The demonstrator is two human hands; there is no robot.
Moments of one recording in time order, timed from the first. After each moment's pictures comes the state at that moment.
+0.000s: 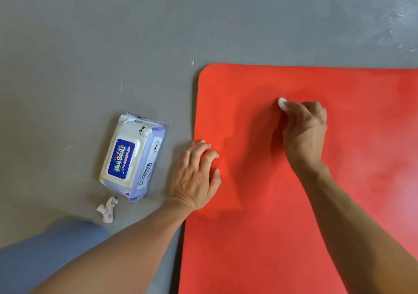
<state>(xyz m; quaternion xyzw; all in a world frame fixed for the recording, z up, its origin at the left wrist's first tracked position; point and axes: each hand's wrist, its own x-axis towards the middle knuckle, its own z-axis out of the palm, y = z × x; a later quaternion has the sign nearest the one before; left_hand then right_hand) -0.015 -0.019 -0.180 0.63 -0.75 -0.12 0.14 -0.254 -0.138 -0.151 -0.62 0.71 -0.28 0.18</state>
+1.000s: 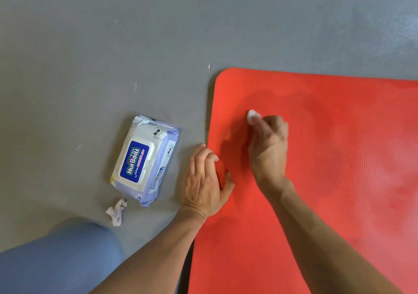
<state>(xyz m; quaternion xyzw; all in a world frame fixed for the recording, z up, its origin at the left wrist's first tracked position) -0.016 -0.016 -0.183 0.69 -0.69 -0.13 0.19 -0.157 -0.117 -0.150 -0.63 0.68 -0.29 0.23</state>
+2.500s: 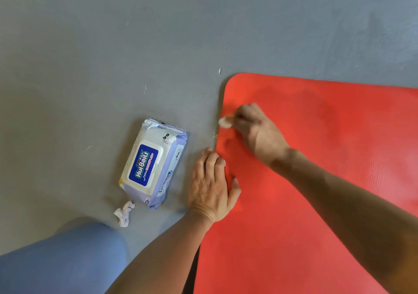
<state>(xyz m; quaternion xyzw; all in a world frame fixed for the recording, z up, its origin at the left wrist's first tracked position) -0.015 -0.017 -0.184 0.69 -0.71 -0.09 0.12 -0.151 -0.179 -0.168 -0.87 0.38 -0.22 0.22</state>
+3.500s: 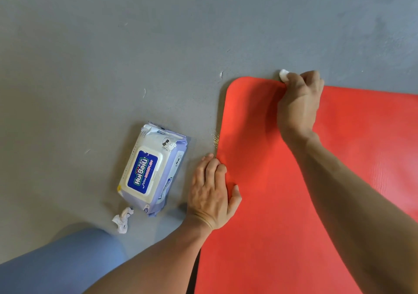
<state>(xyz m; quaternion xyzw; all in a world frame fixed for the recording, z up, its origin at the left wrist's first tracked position) -0.012 -0.017 -0.186 0.68 -0.71 -0.08 0.13 -0.172 -0.241 -0.155 -0.64 0.71 -0.26 0.16</state>
